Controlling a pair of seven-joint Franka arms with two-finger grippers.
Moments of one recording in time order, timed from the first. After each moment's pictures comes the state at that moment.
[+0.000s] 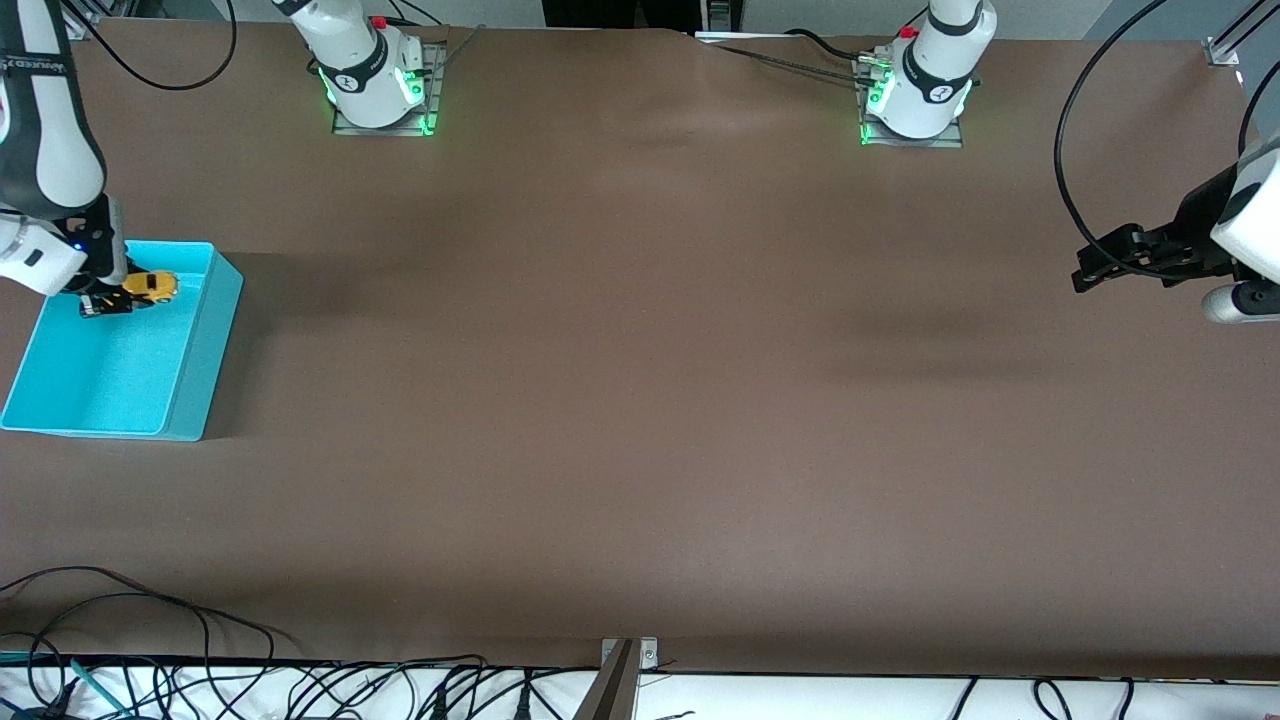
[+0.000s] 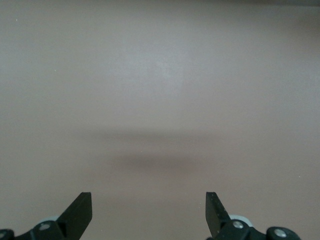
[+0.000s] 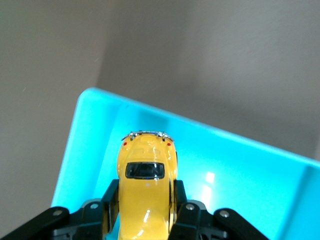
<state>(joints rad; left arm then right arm) 0.01 0.15 -0.05 -1.38 -0.02 1.49 -0.11 -0.47 0.17 -0.01 -2.14 -0.07 2.20 -2.30</state>
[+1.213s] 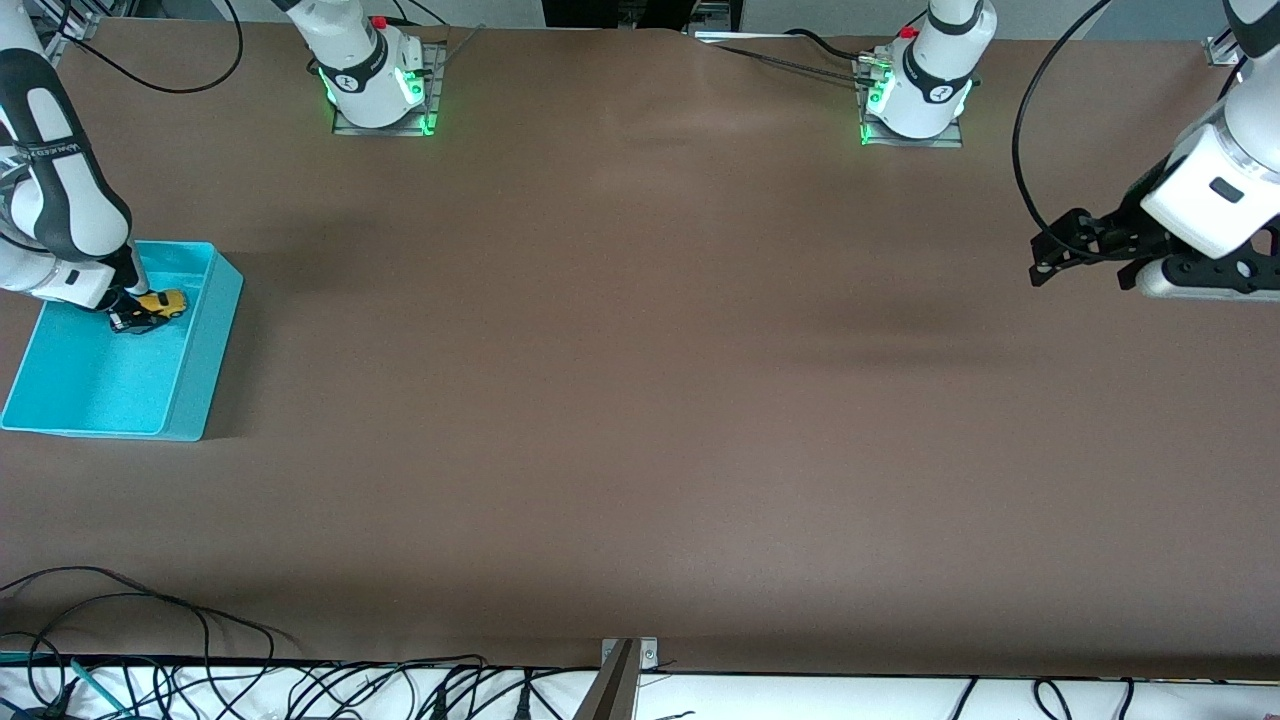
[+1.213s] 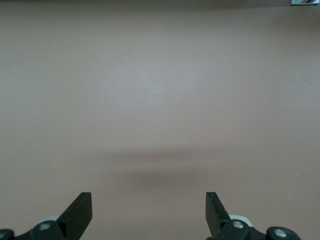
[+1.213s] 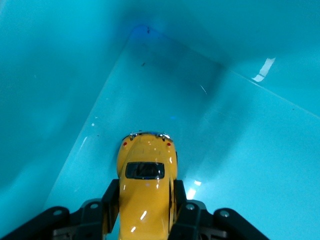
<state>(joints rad) -0.04 0.03 -0.07 -1.57 -0.02 1.65 -0.10 -0.57 0.45 -0.01 -2.11 -0.08 2.47 -2.55</state>
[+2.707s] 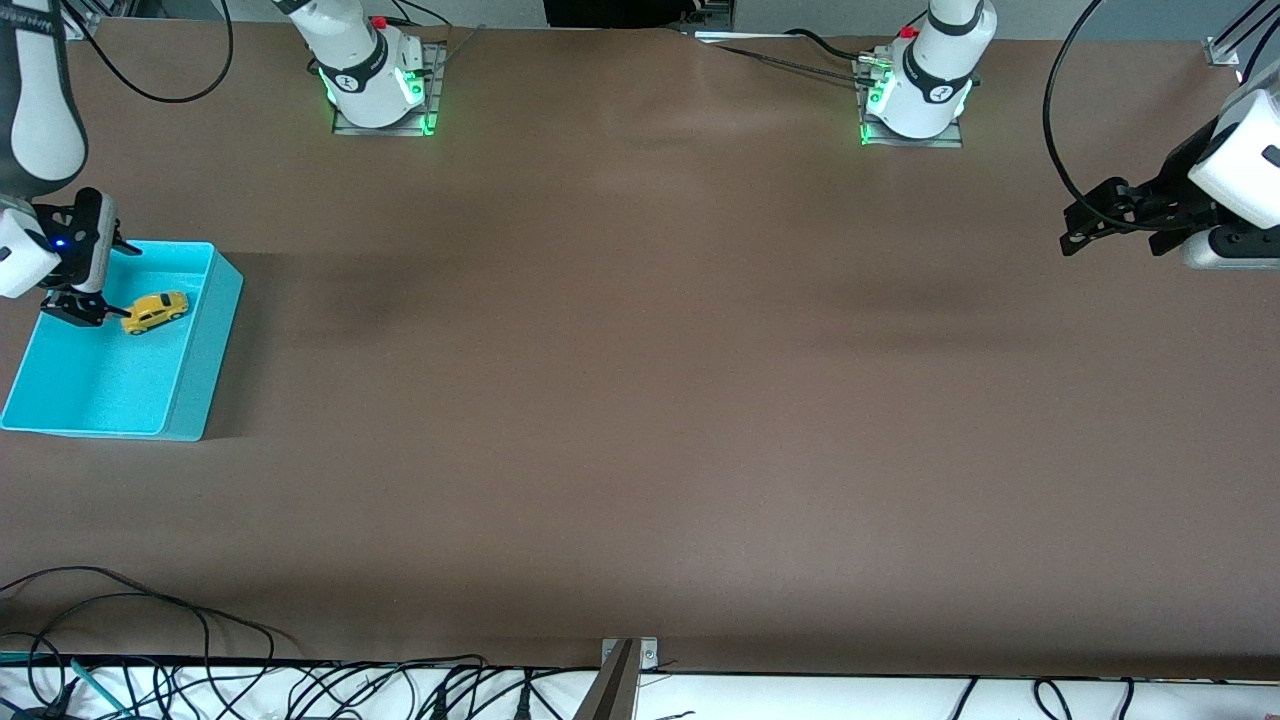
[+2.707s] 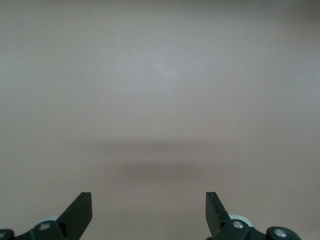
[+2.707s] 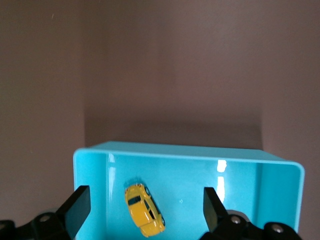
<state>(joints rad) 0.01 0.02 -0.07 -1.52 -0.02 1.53 -0.10 -0.41 0.05 0.12 -2.07 -0.03 2.05 -1.79</state>
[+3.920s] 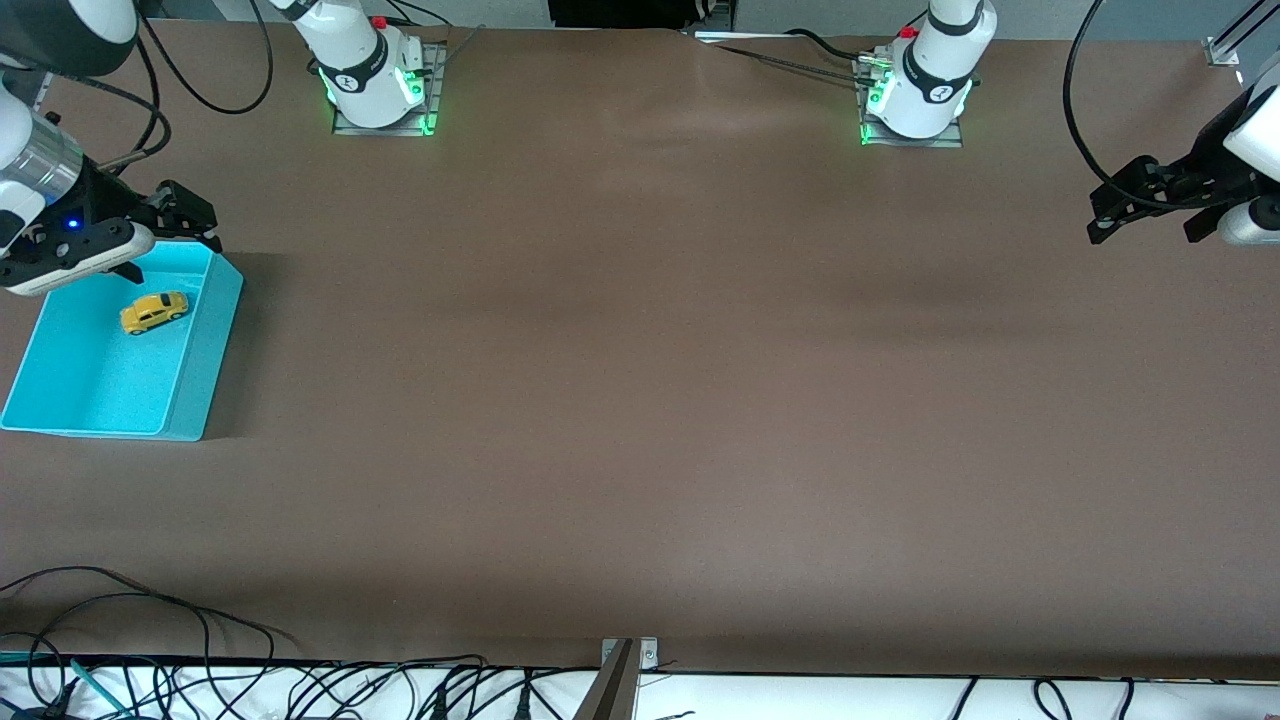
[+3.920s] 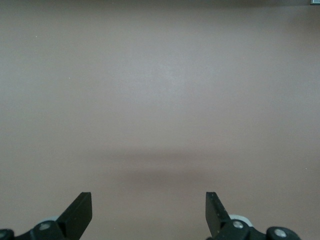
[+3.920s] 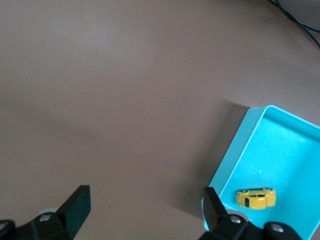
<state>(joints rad) 0.01 0.02 -0.08 -1.46 0.02 1.49 -0.10 -0.10 -0.08 0.11 -1.86 0.01 1.79 -0.33</state>
